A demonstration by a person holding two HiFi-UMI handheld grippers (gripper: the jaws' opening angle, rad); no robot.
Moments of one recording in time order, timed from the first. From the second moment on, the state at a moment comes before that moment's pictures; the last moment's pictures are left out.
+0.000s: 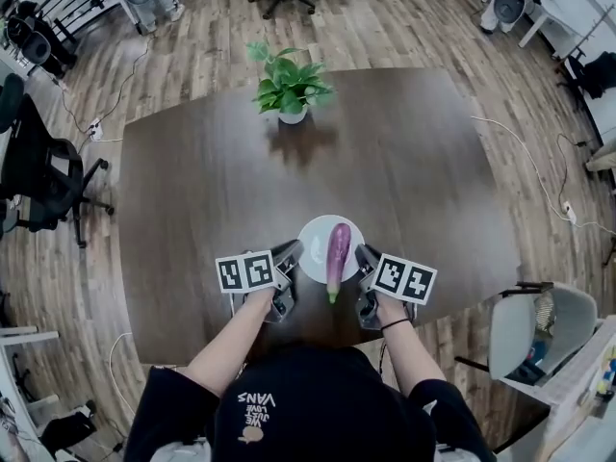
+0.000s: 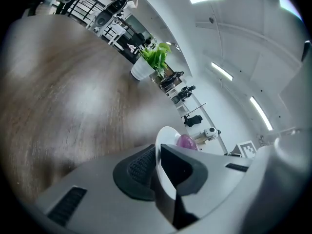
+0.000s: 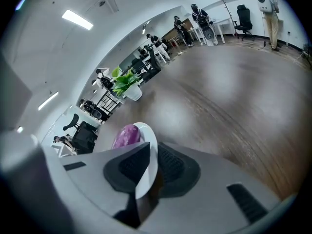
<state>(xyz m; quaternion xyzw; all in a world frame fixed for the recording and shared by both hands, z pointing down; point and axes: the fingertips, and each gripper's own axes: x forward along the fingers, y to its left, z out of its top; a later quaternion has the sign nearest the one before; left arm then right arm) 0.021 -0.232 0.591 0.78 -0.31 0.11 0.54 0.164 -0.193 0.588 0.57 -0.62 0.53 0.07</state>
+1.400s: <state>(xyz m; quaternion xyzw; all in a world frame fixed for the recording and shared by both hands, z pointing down) 0.042 -0.294 0.647 0.74 -0.35 0.17 0.56 0.186 -0.269 0.644 0.54 -0.63 0.55 0.11</state>
